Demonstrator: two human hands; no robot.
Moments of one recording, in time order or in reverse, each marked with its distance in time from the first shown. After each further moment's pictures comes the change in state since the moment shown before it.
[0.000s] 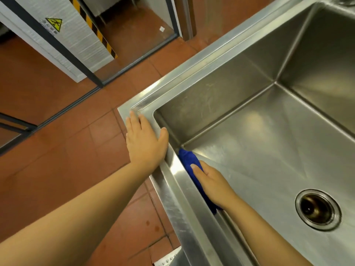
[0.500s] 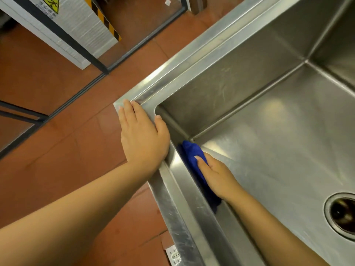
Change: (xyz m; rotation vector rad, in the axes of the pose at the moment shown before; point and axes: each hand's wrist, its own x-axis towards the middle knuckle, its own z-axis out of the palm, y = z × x) left_hand 0.021 0.001 0.004 0.055 0.070 -0.065; right_hand 0.050 0.008 0.010 -0.056 -0.004 -0.004
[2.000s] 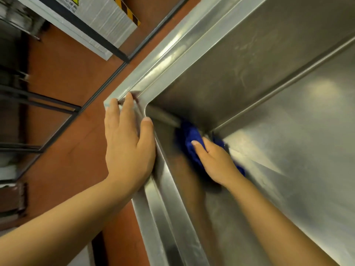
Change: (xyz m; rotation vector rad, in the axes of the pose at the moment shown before) left_hand 0.000 -0.008 0.002 -0.085 0.015 0.045; right_hand 0.082 0.030 0.017 -0.001 -0.099 -0.029
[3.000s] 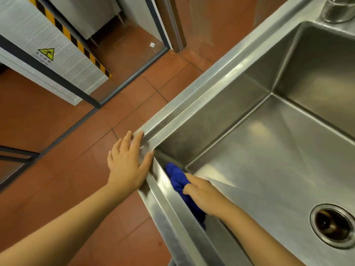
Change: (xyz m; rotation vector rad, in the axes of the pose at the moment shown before) left_hand 0.051 -0.030 -0.034 0.225 -0.221 0.279; right_hand -0.083 -0.101 -0.032 0.098 -0.102 0.110
